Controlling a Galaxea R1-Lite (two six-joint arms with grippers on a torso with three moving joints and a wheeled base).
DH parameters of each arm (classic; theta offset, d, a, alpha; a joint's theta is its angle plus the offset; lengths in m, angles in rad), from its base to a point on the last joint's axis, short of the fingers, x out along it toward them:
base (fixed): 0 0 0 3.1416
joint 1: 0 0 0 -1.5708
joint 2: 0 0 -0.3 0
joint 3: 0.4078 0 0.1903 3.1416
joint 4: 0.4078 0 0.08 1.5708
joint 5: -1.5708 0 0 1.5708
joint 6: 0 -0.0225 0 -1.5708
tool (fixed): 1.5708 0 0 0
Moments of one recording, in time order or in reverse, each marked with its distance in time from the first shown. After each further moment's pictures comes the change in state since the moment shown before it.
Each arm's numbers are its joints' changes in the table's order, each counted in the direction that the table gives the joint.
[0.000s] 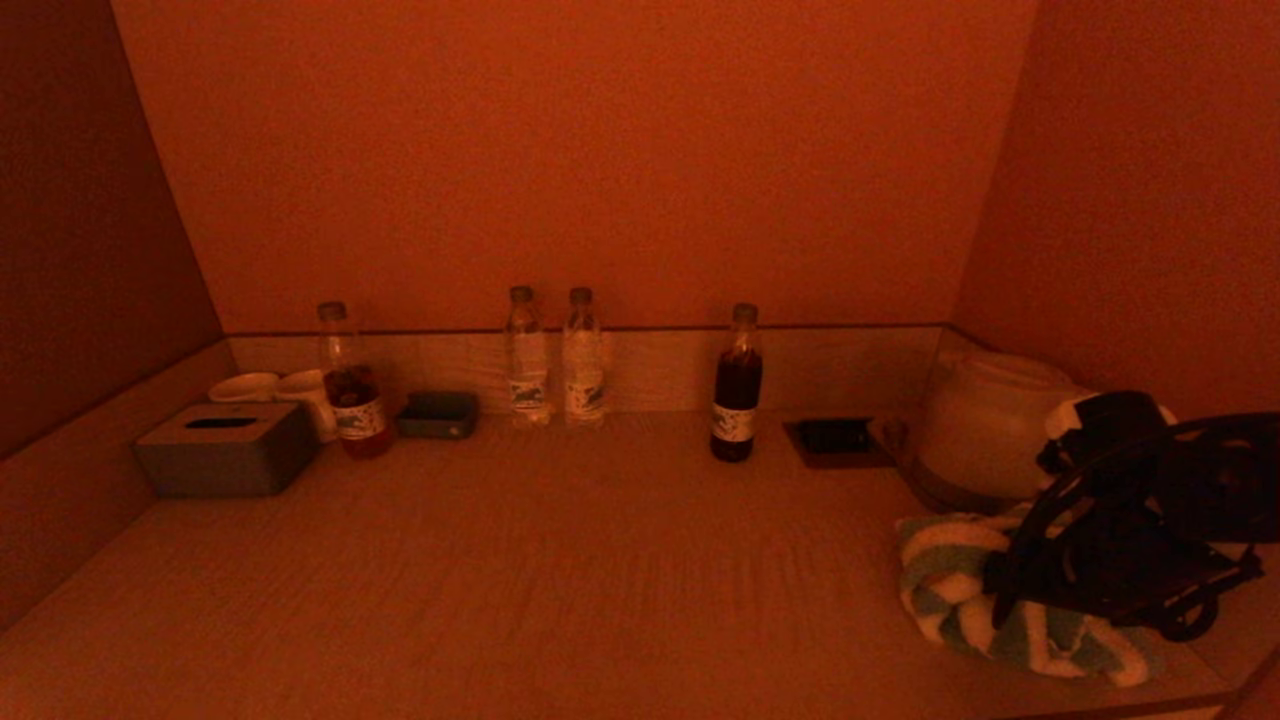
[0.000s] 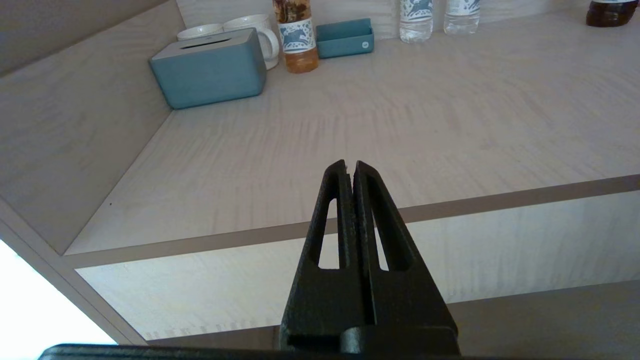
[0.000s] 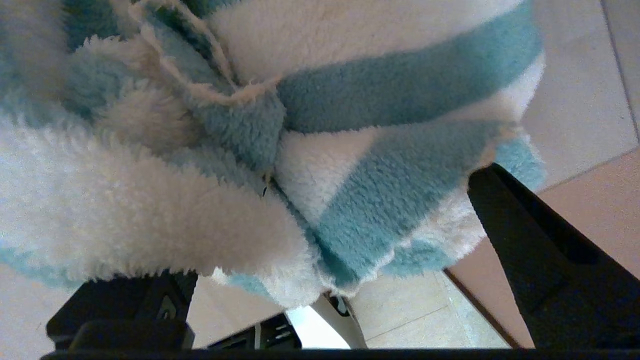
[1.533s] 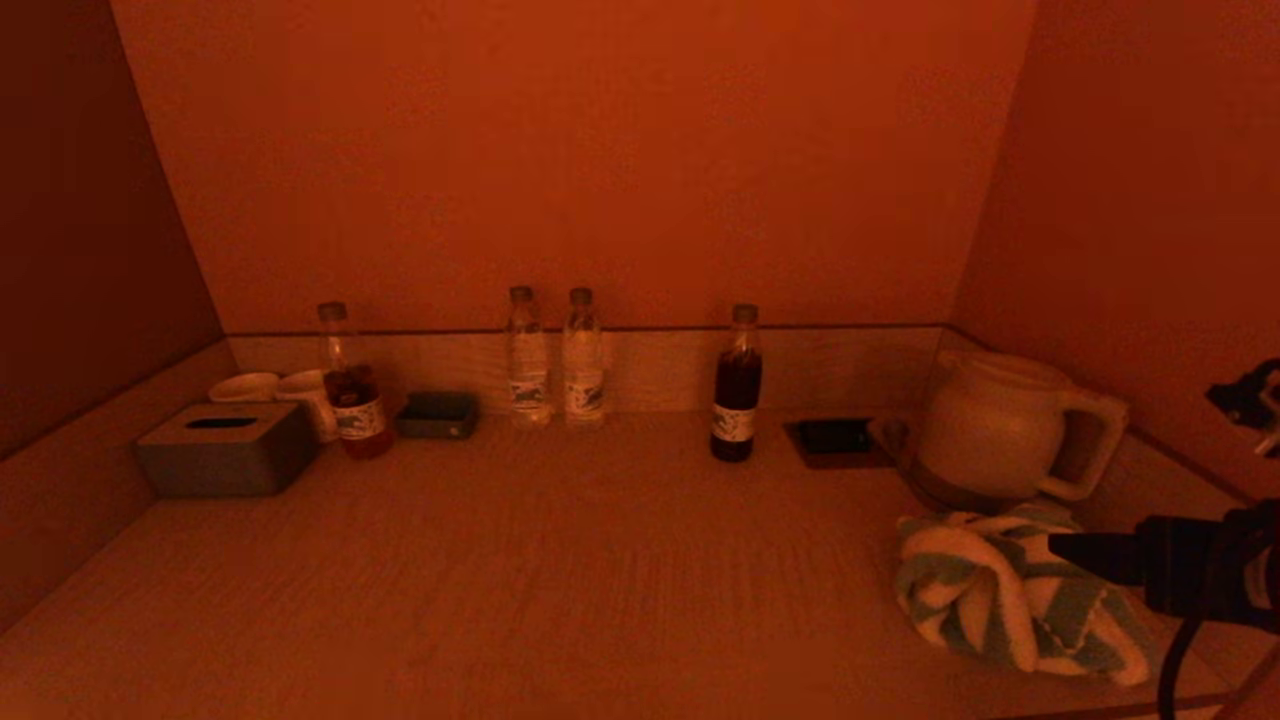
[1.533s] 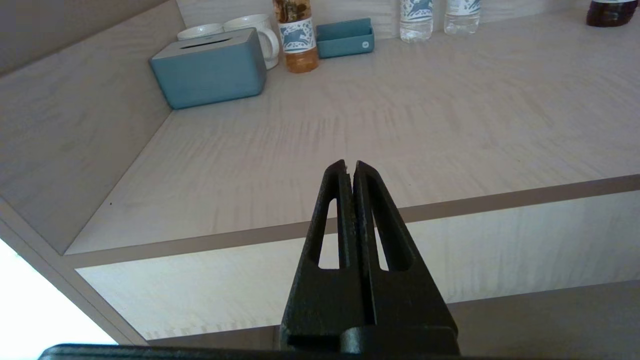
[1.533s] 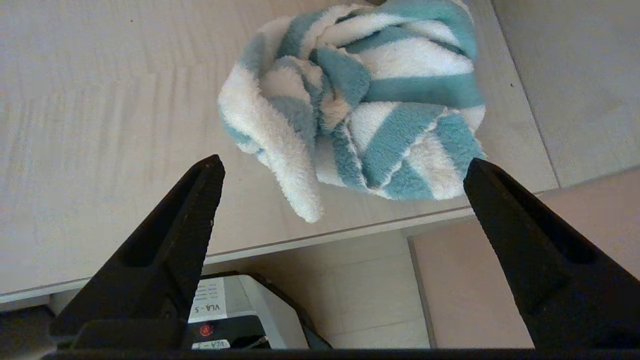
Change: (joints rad) left arm -0.001 0.000 0.000 0.000 -0.001 0.000; right arm -0.006 0.562 -0.137 -0.015 0.188 0.173
